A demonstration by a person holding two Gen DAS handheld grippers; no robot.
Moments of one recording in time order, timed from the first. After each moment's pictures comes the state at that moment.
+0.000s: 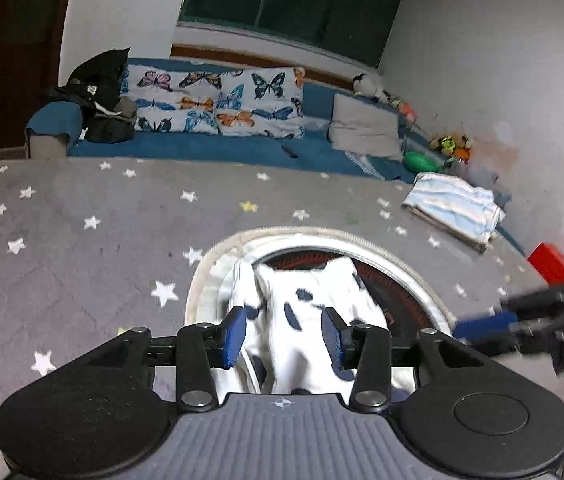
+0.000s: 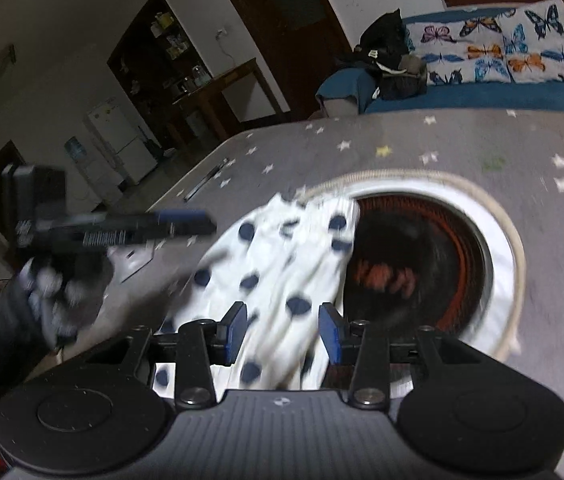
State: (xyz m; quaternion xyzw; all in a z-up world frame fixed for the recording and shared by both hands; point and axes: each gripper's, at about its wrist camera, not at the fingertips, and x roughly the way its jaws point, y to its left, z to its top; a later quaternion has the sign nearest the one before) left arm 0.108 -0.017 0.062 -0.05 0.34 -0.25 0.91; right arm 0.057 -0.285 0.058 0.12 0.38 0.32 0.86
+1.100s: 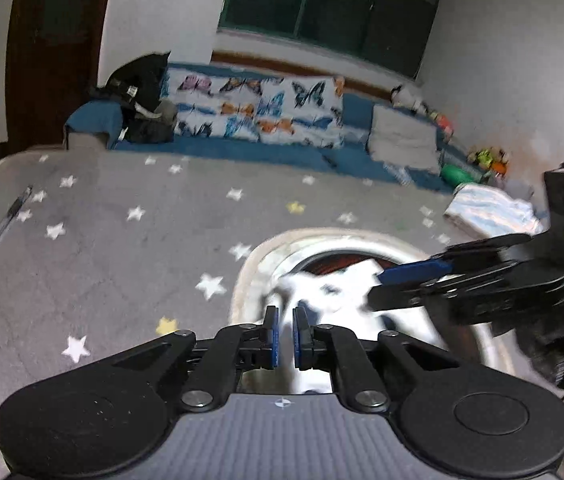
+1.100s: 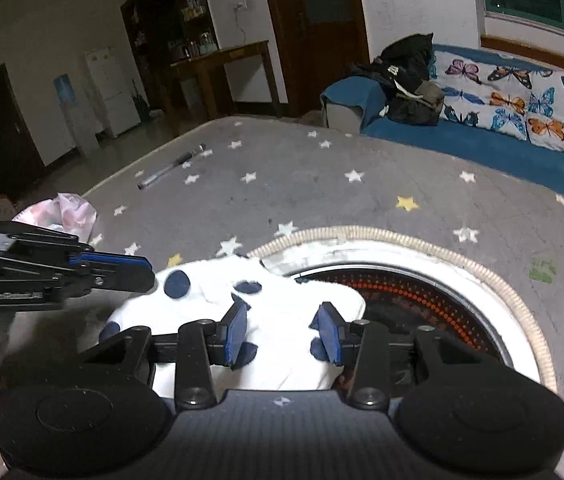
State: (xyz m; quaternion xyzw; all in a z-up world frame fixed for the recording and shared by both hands) left arm 0.095 -0.007 0.059 -0.06 0.32 -0.20 0.92; right arm 0.135 -0.205 0.046 -0.02 0.36 0.31 0.88
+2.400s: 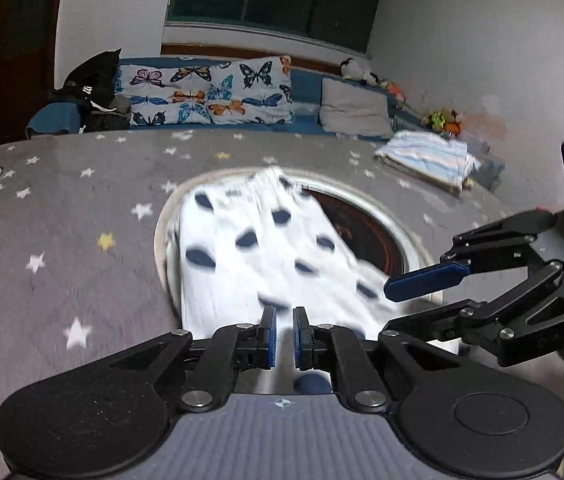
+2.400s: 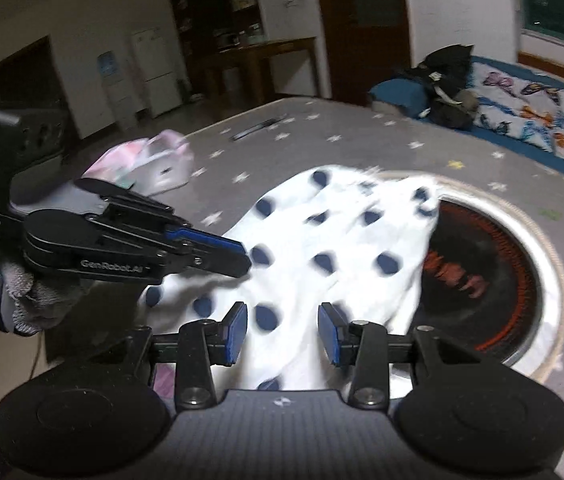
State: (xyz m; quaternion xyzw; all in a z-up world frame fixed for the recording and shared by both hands) left arm -0.002 -0.031 0.037 -0.01 0.34 -0.24 0.91; right arm -0.012 -0.210 0.053 -0.06 0.36 0.36 0.86
